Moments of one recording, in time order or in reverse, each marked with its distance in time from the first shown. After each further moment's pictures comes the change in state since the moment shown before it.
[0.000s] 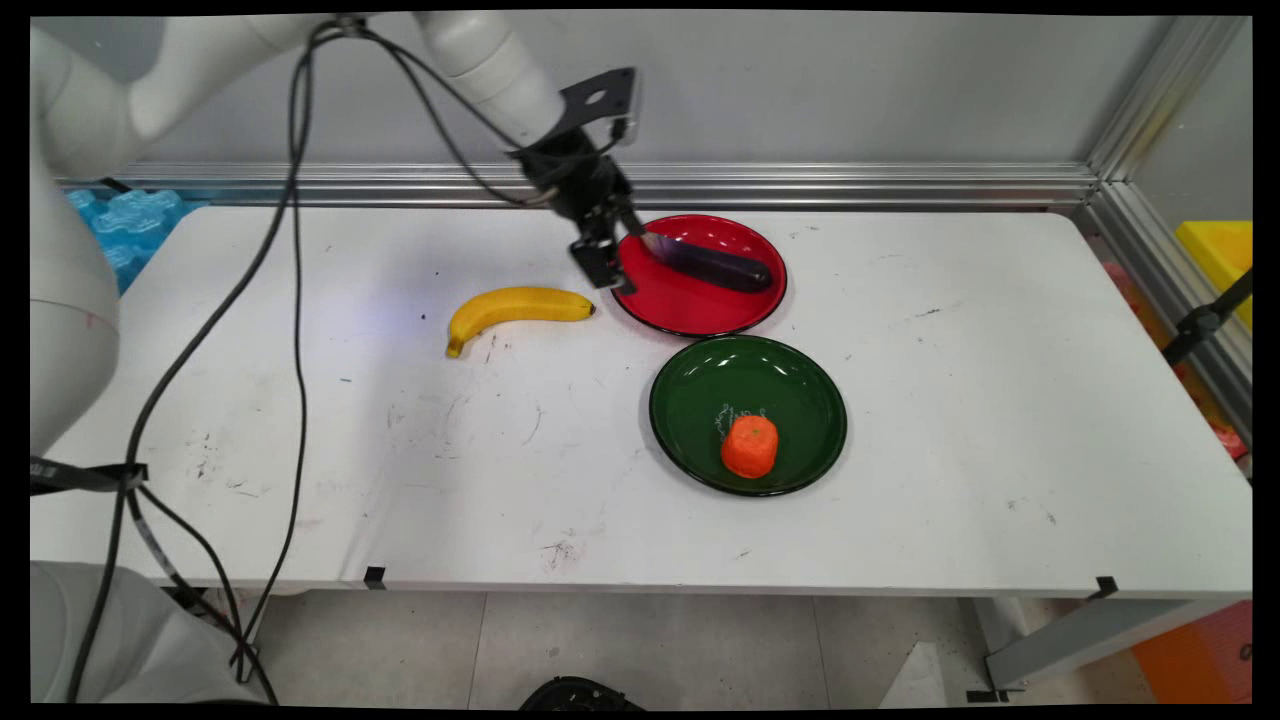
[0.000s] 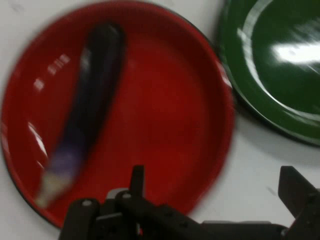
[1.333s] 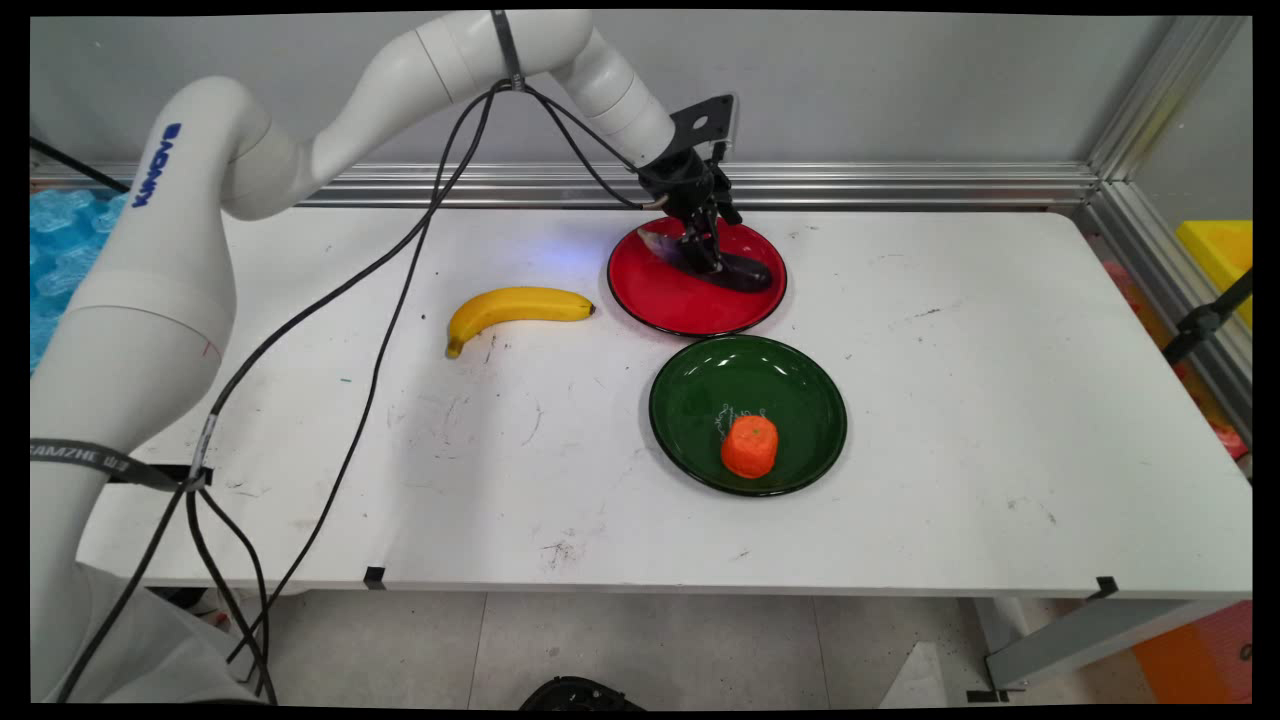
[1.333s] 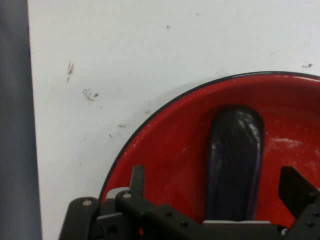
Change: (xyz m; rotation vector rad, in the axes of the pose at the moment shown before) arm 0.030 -0.109 0.130 0.037 0.131 0.128
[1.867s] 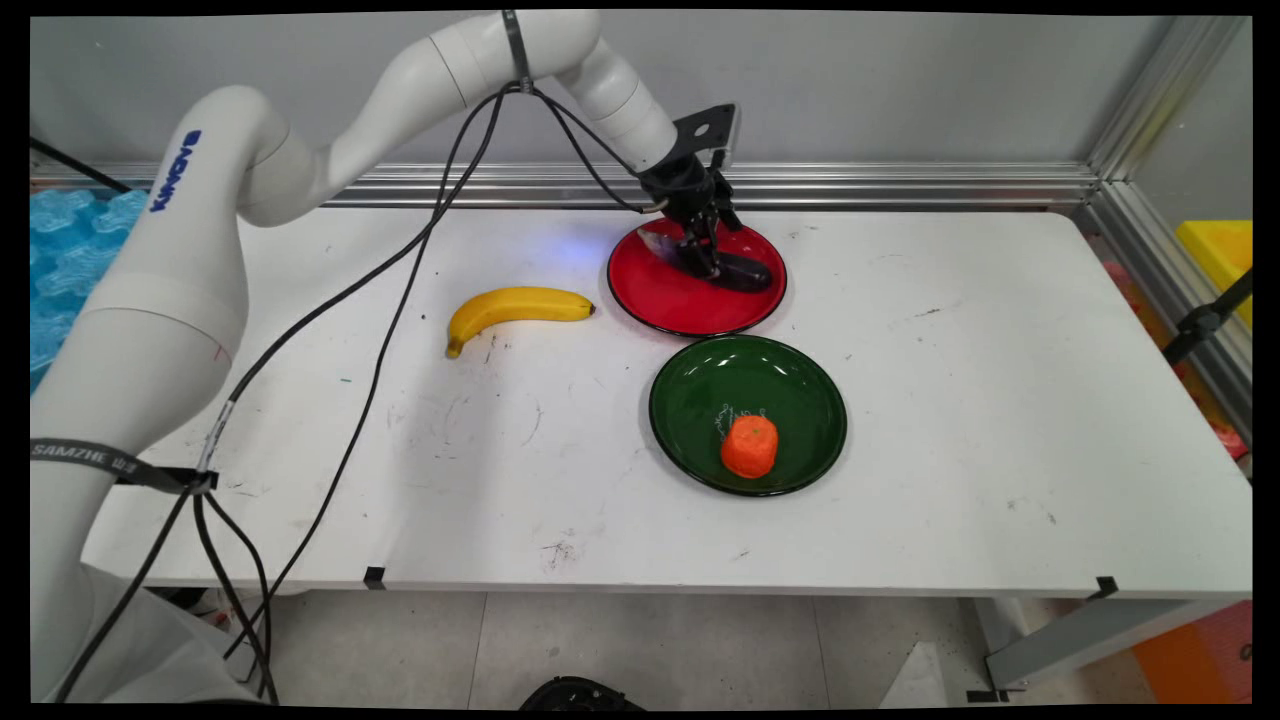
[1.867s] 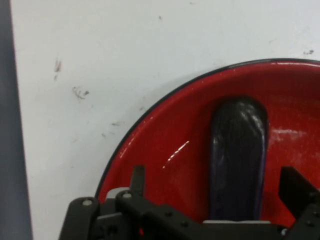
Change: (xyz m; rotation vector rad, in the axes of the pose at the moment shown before) arm -0.007 -0.009 0.012 -0.035 -0.002 0.034
